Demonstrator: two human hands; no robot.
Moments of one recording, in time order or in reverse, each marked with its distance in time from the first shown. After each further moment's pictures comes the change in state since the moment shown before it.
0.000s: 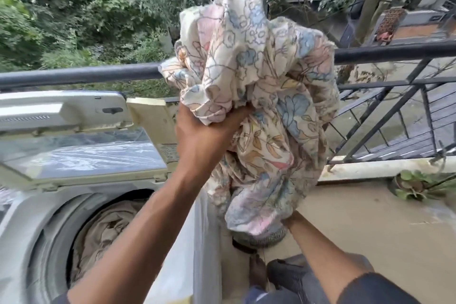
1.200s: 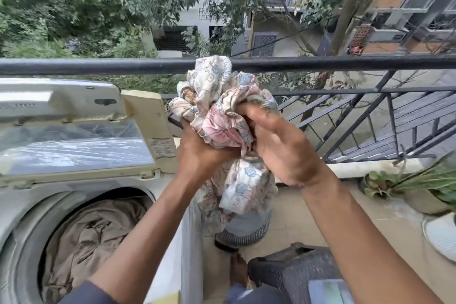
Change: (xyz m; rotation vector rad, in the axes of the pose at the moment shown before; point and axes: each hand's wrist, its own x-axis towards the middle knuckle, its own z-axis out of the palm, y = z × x) left_hand -0.016 -0.052 -0.005 0.227 -0.211 -0.032; right_hand -0.198 -0.214 -0.025 0.221 -0.624 -0.690
